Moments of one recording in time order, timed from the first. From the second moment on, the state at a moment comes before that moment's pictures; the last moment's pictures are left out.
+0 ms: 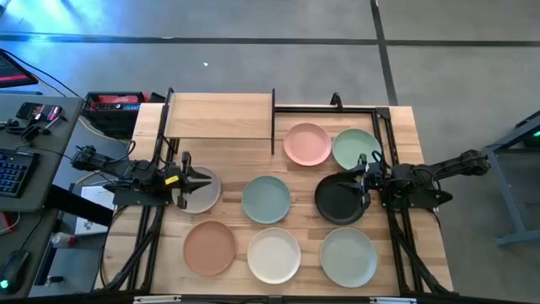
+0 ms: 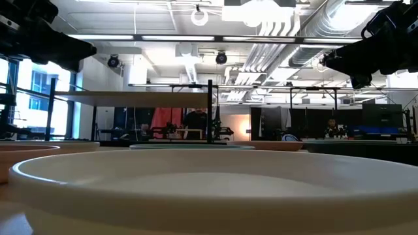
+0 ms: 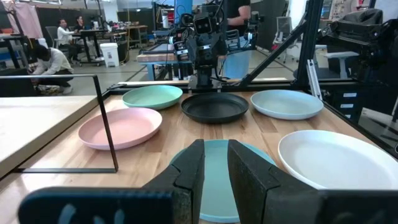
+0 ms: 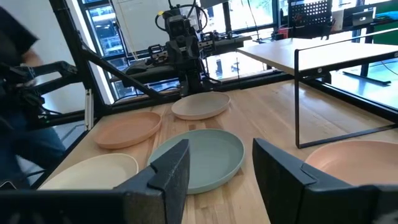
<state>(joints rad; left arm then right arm) -0.33 0.02 0.06 -0.09 -0.36 0.03 0.26 0.12 0.01 0.09 0.33 0.18</state>
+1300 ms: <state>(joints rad) -0.33 0.02 0.06 -0.08 -0.42 -0.02 0.26 0.12 0.01 0.09 0.32 0.18</state>
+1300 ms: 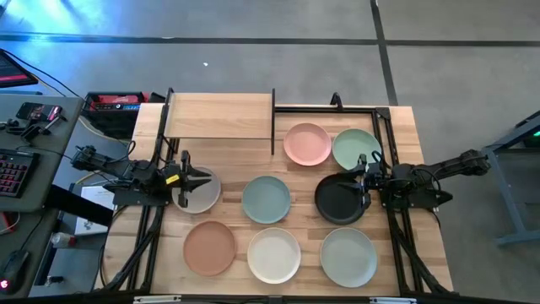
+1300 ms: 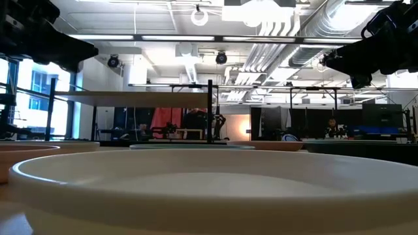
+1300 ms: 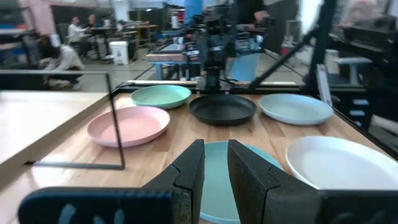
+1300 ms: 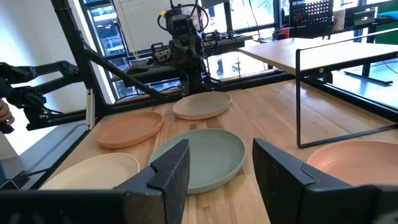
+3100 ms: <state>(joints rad) -0.33 0.02 0.06 0.13 -0.47 -0.75 0.26 0.12 0.01 0.10 0.35 0.45</state>
